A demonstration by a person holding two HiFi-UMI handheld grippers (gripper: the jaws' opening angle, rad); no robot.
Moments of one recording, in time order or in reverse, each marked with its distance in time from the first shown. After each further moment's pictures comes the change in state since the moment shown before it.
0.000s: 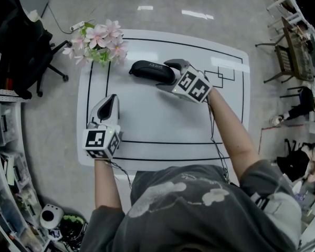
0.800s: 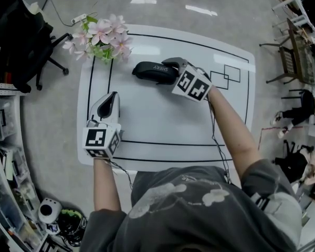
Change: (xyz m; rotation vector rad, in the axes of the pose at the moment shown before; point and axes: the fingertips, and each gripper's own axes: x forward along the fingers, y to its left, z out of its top) left arm 0.005 0.013 -0.005 0.014 0.028 0.014; right arm 0.026 0.007 0.003 -0.106 0.035 0.073
